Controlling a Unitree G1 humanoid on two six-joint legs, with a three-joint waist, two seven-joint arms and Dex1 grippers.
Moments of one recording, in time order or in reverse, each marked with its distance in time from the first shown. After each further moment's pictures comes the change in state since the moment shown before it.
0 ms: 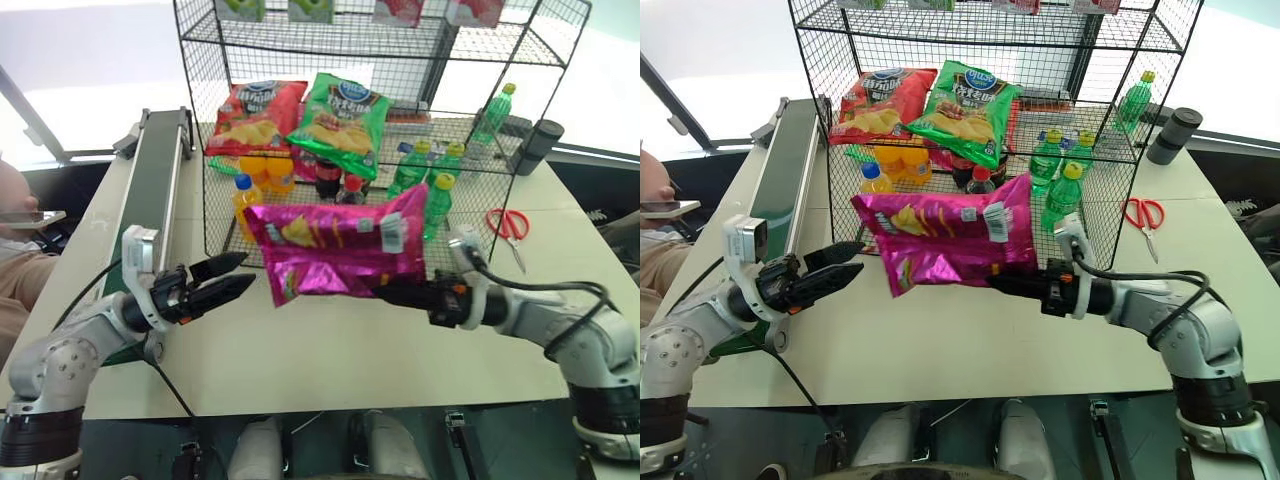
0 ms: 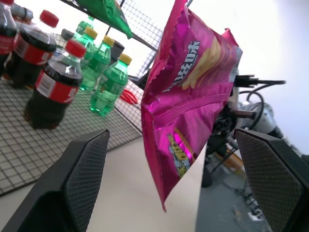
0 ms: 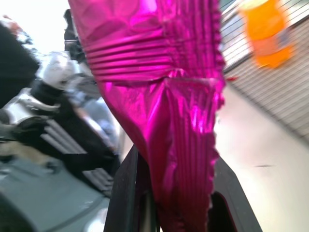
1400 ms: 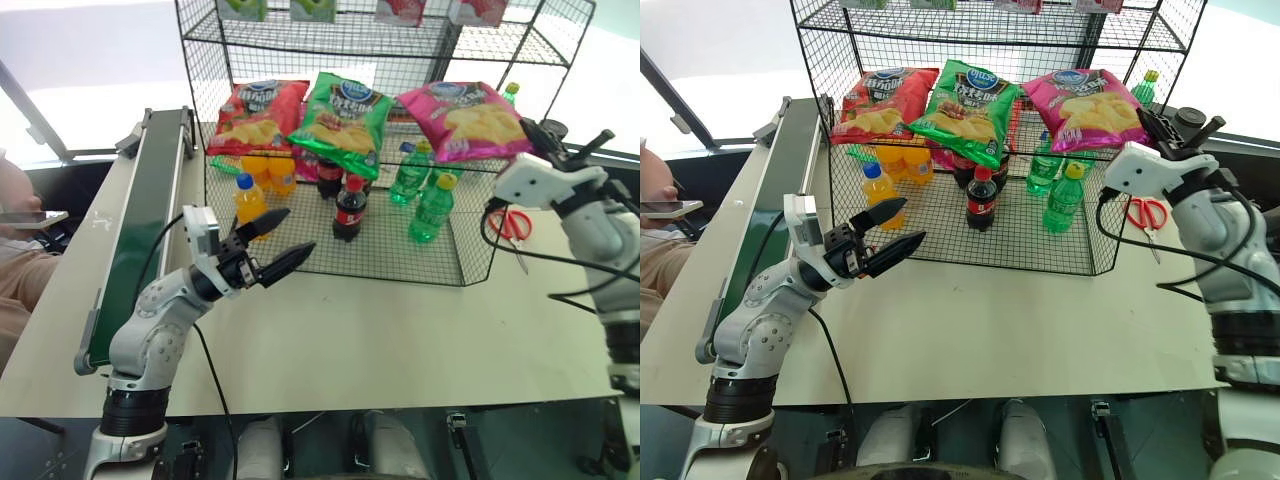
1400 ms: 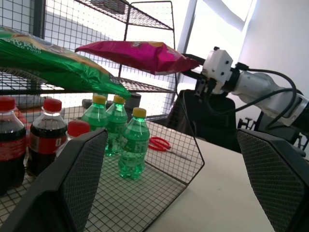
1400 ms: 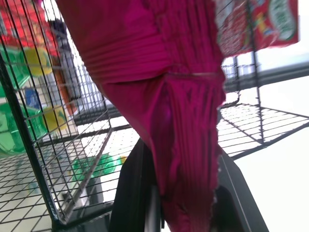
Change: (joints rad) left arm -0.147 -0.285 -0.205 -0.032 0.328 -0.331 0.123; right arm -0.379 -0.168 0.166 0.695 -1.503 -1.125 -0.698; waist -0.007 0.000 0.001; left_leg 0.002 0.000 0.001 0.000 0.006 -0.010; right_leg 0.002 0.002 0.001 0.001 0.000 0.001
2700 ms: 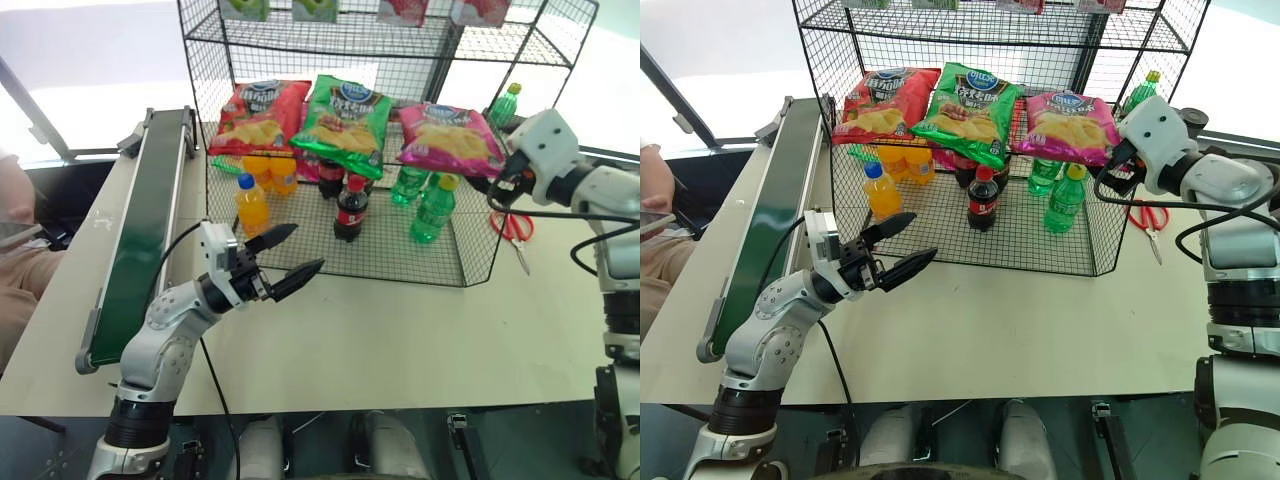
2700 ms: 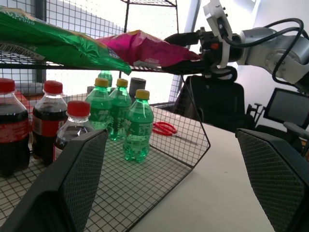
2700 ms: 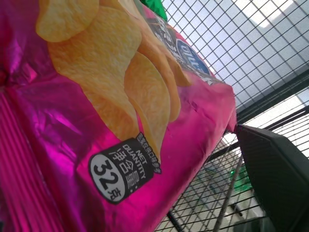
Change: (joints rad) left arm 0.055 -0.001 -0.065 -0.005 0.077 -0.068 0.023; right arm -0.091 0.010 -0.041 -0.134 0.621 0.493 0.605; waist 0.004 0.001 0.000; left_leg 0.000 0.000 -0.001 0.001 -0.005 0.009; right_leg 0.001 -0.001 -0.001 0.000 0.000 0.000
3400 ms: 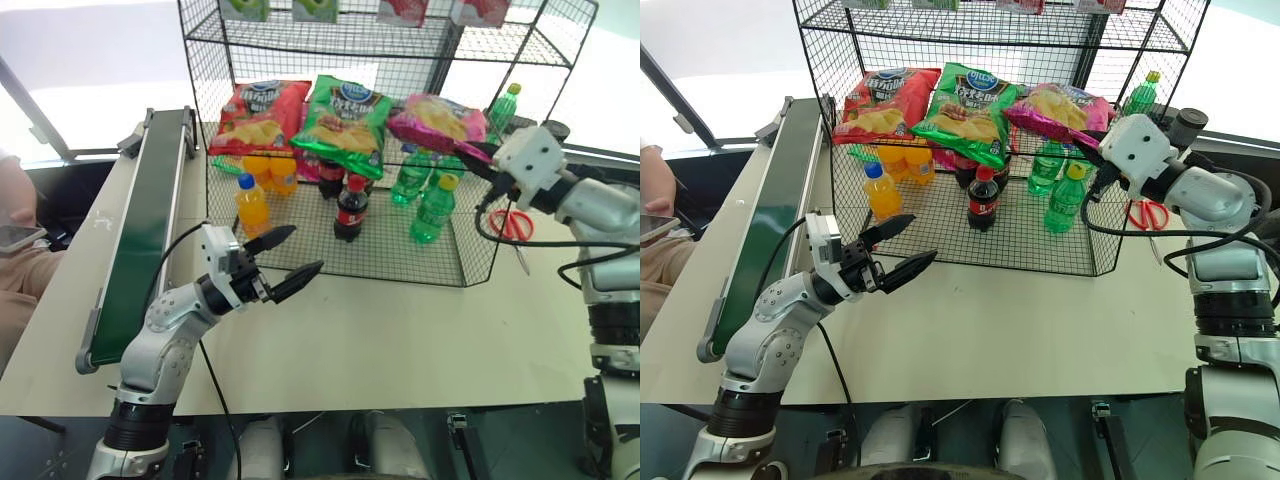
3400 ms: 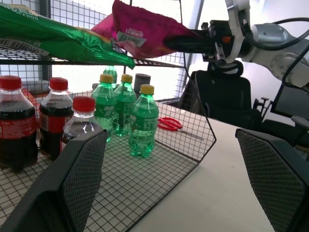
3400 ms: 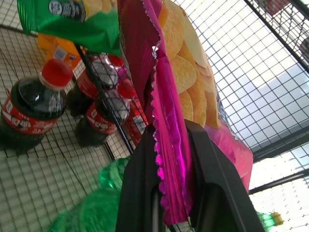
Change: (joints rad) left arm 0.012 0.001 -0.007 0.000 0.031 -0.020 0.011; right arm 0.035 0.015 0.031 0.068 -0.080 -0.362 -0.039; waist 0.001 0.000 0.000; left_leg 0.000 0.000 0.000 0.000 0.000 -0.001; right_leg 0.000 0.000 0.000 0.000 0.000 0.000
